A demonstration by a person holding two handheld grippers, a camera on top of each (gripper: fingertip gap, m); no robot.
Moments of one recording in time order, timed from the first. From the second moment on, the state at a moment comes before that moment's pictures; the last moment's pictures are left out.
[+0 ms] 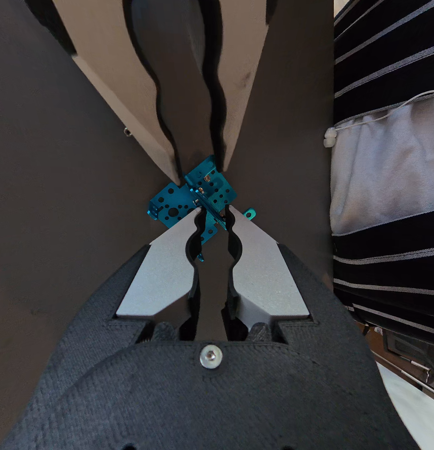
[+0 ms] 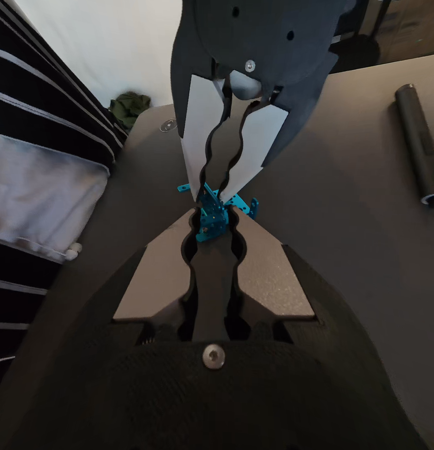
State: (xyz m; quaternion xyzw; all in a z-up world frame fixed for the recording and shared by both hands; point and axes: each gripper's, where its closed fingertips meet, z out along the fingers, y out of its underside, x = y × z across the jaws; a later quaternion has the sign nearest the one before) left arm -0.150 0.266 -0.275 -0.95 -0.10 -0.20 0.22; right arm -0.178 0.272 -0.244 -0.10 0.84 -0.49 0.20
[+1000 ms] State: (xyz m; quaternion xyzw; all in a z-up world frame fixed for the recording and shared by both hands) left arm -0.150 0.266 -0.275 -0.94 -0.12 -0.22 0.23; right arm -0.163 0.263 -0.253 -0.10 0.82 -0.46 0.32
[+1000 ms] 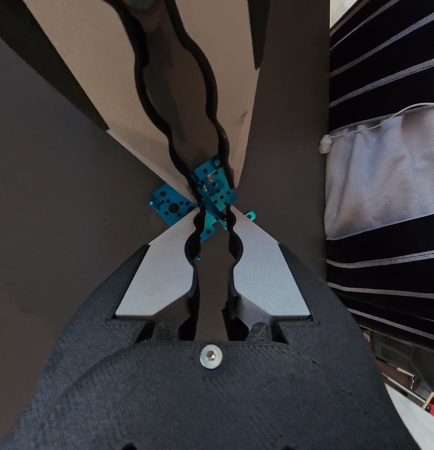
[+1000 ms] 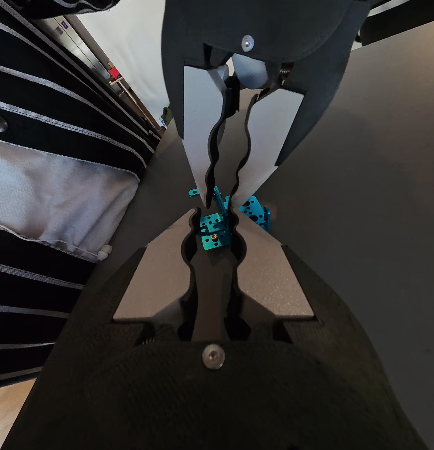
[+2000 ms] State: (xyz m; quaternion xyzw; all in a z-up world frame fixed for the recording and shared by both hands) left arm -0.159 0.279 -0.271 -0.93 -0.13 -0.20 0.29; right arm -0.158 0.272 -0.254 -0.12 0.83 -0.45 0.32
